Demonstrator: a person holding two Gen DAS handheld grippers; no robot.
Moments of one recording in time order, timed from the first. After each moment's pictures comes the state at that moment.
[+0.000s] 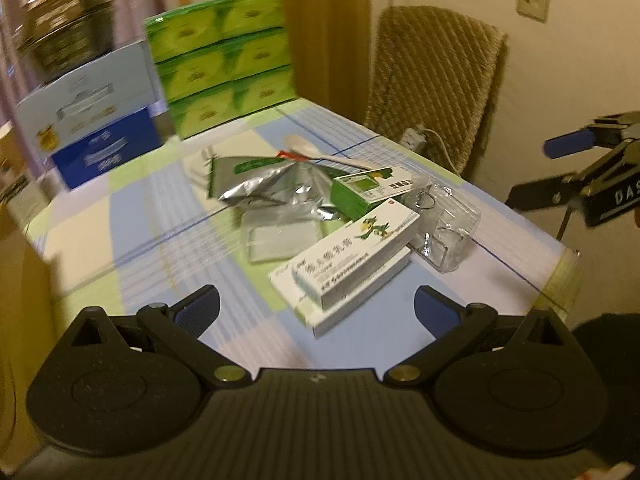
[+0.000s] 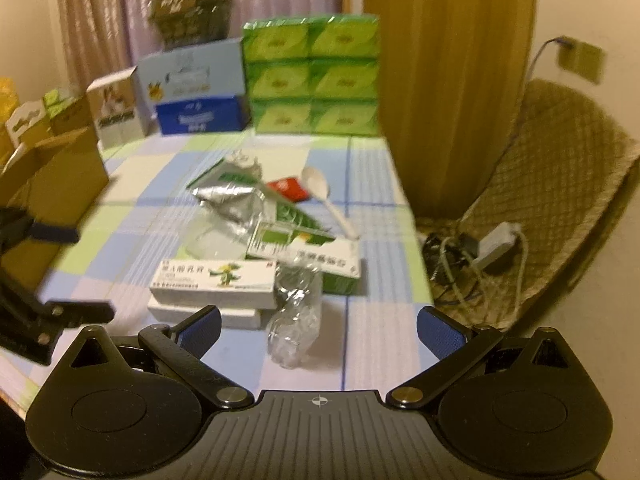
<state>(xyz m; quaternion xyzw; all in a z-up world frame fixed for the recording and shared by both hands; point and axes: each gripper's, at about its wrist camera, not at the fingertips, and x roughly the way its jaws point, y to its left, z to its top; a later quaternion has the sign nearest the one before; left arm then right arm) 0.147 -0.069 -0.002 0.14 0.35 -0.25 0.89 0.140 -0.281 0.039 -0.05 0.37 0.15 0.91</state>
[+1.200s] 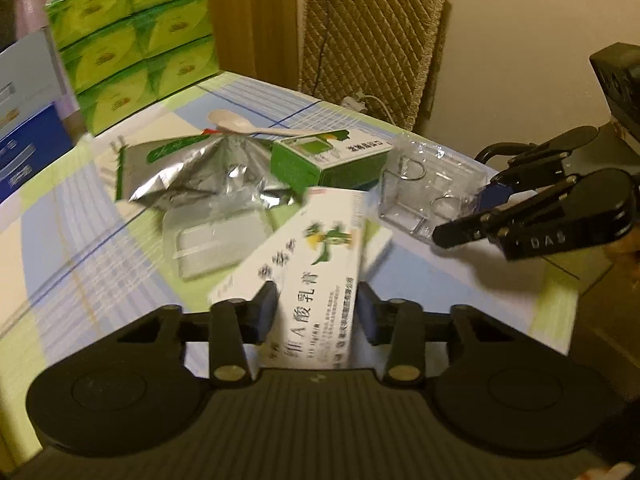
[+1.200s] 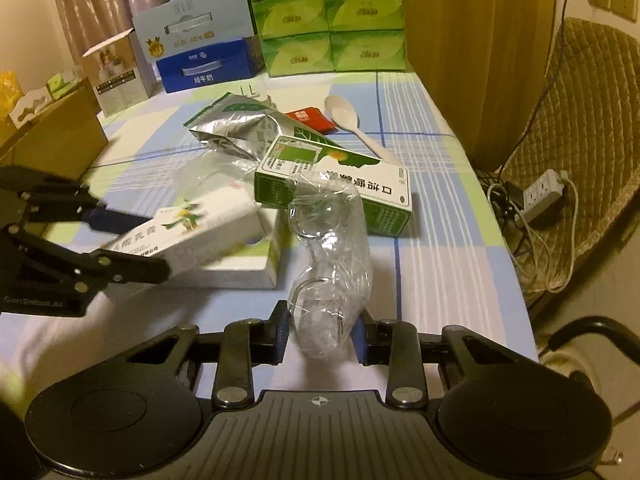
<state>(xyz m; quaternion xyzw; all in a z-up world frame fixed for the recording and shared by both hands) 0.192 -0.082 -0.059 0.16 0.37 -0.34 0.85 0.163 -0.269 -0.039 -0.02 0.42 0.17 0.89</state>
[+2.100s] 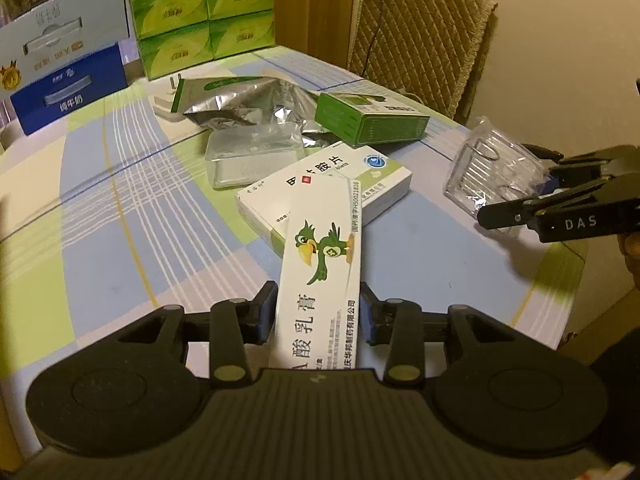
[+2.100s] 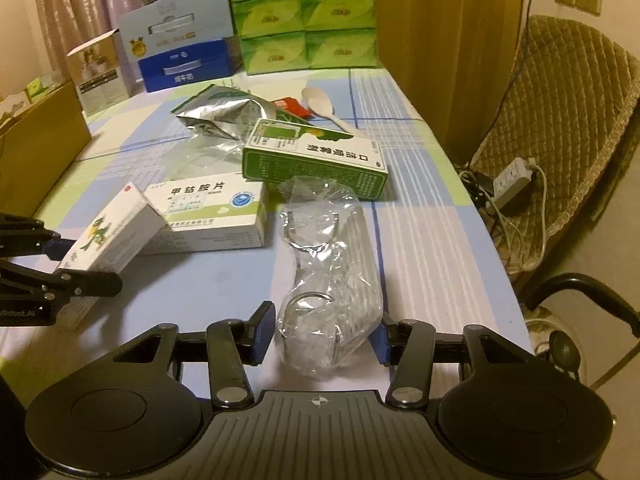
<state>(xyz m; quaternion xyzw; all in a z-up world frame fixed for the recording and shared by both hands) 0.155 -0.049 -0.082 0.10 0.39 -0.27 0.87 0.131 -0.270 -0.050 -0.02 0.41 0.12 0.90</state>
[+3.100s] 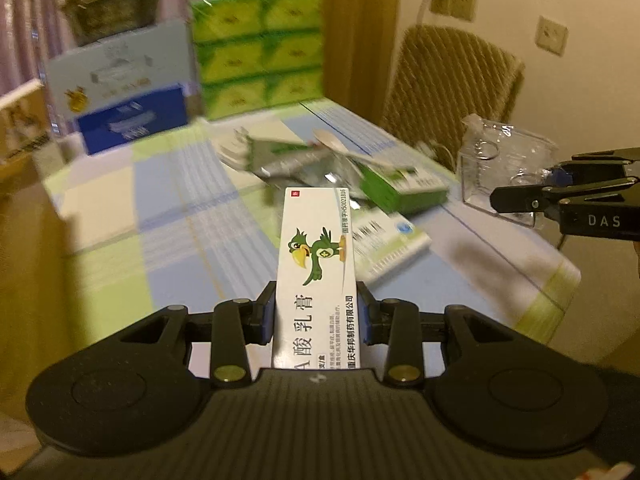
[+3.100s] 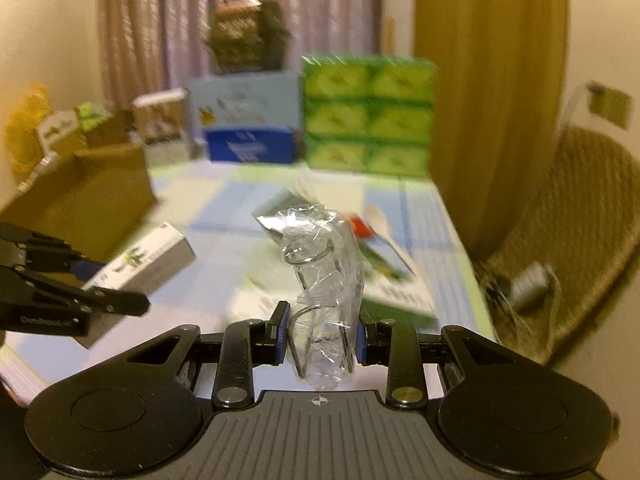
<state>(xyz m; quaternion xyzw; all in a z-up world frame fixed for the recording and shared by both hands) 0.132 -0.001 0.001 0.07 0.35 -0.22 0.91 0.106 -0.208 0.050 -0.06 0.29 0.20 0.93</state>
